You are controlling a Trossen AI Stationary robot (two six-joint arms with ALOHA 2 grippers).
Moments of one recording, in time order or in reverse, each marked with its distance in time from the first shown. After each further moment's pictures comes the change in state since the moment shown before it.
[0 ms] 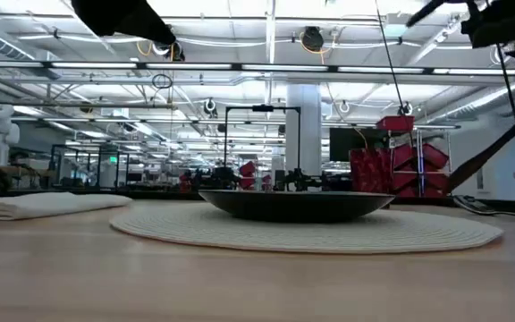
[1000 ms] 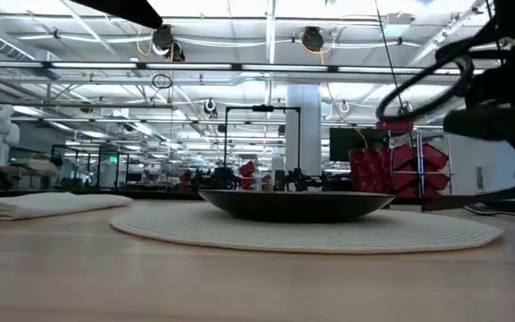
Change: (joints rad) left arm -0.108 0.002 0.000 0.135 0.066 -0.019; right arm 0.027 0.332 -0.069 0.414 0.015 0.212
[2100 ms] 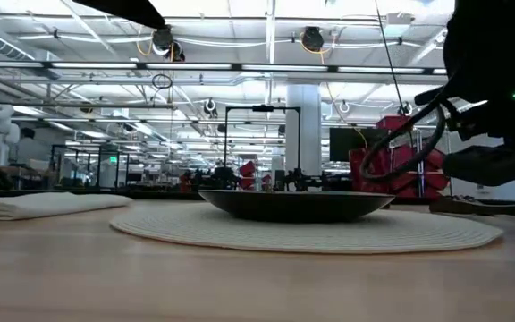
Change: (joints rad) left arm 0.009 0.000 0.000 0.001 -0.006 -0.006; right arm -0.096 0.066 -0.022 -0.004 -0.119 -0.100
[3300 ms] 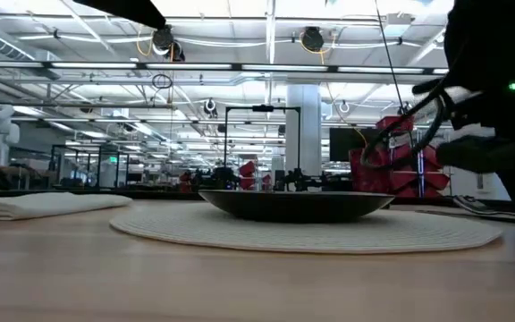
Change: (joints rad) left arm 0.000 0.000 0.000 0.013 0.001 -0.001; right arm -0.002 -0.078 0.001 -0.063 0.126 -0.016
